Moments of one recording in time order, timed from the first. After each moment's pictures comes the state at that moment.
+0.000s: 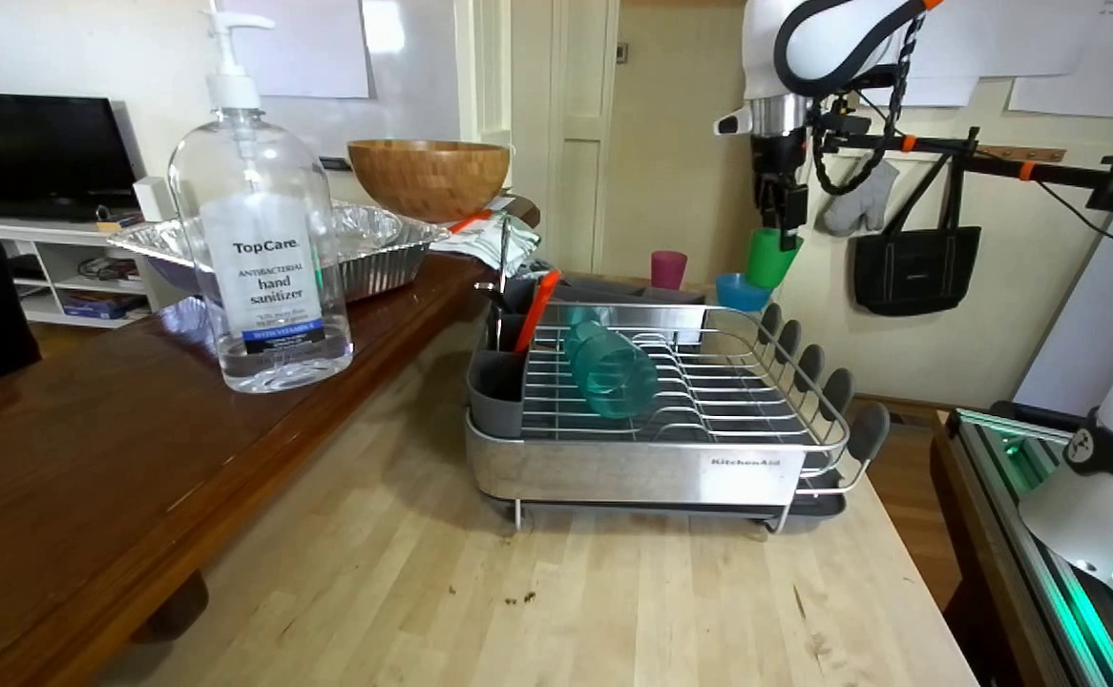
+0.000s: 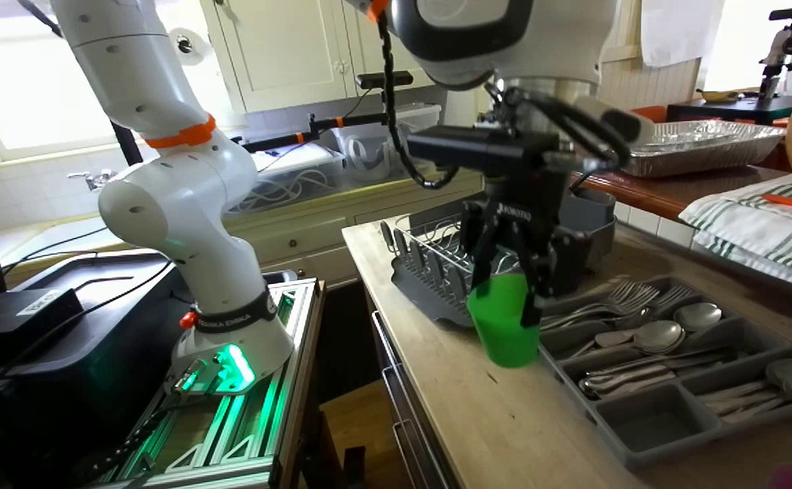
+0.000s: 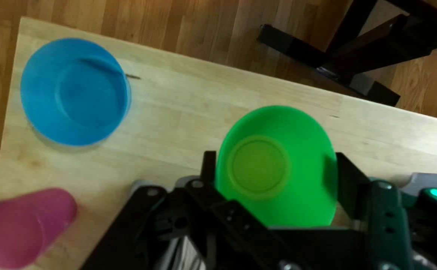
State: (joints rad) arm -0.25 -0.13 -0.20 -2.30 -0.28 2.05 -0.78
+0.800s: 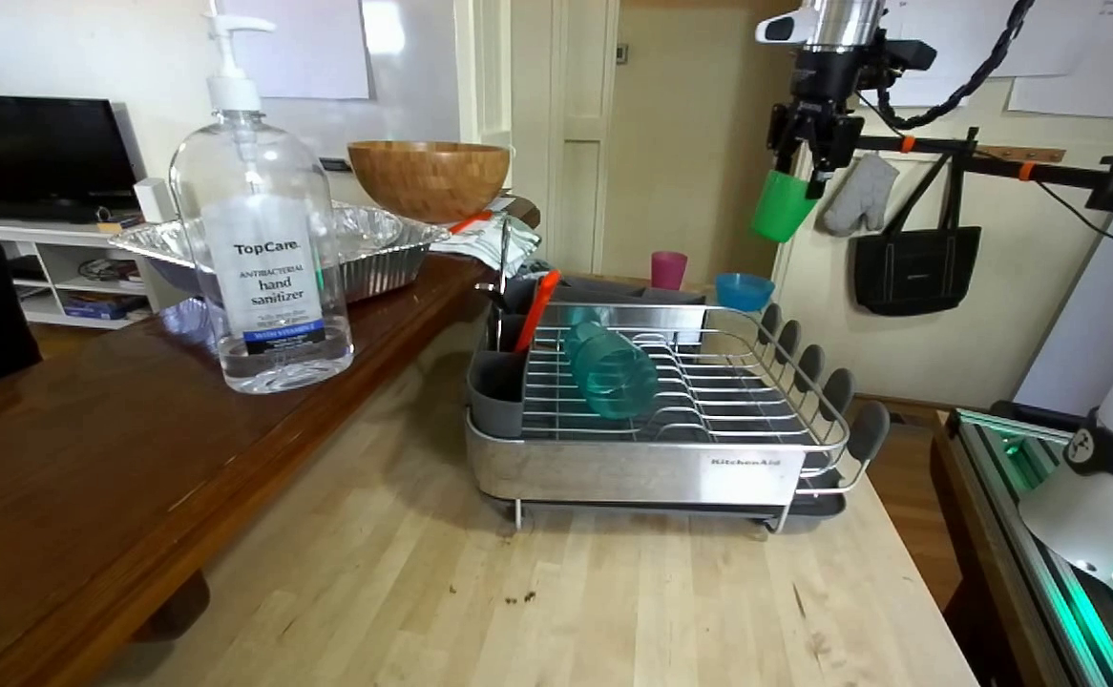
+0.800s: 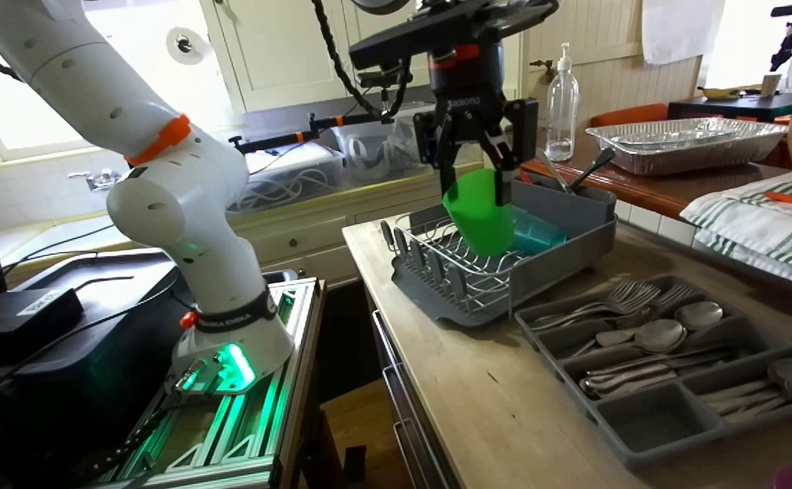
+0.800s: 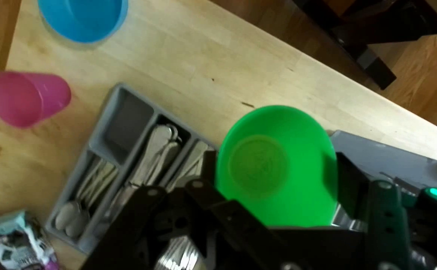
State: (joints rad) arm -0.09 -0.49 -0.26 -2.42 -0.25 2.00 -0.93
